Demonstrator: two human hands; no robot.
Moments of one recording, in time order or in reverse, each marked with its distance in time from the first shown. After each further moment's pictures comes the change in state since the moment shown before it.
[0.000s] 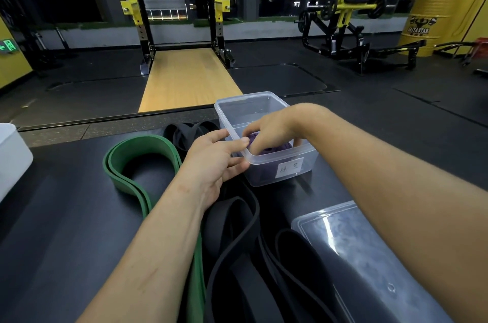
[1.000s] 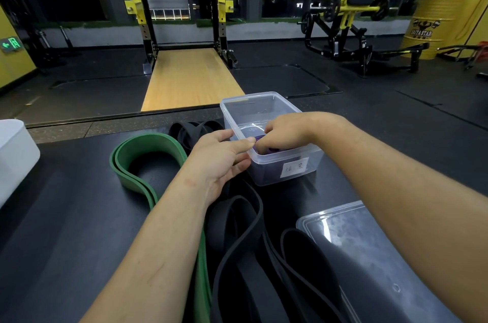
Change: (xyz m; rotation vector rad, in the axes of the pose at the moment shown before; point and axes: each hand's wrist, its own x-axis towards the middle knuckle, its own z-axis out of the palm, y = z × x) left_hand -0.006 0.006 0.000 0.036 -0.014 -0.055; right_hand 0.002 0.010 0.011 0.029 0.129 0.108
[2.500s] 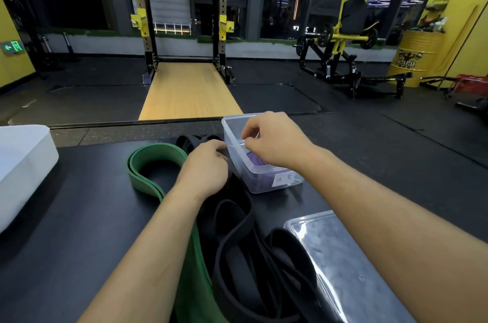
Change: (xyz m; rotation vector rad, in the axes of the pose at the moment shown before) left_hand -0.039 0.021 -0.015 0.848 0.179 0.241; right_hand -0.052 -0.030 0.008 0.175 0.573 -0.266
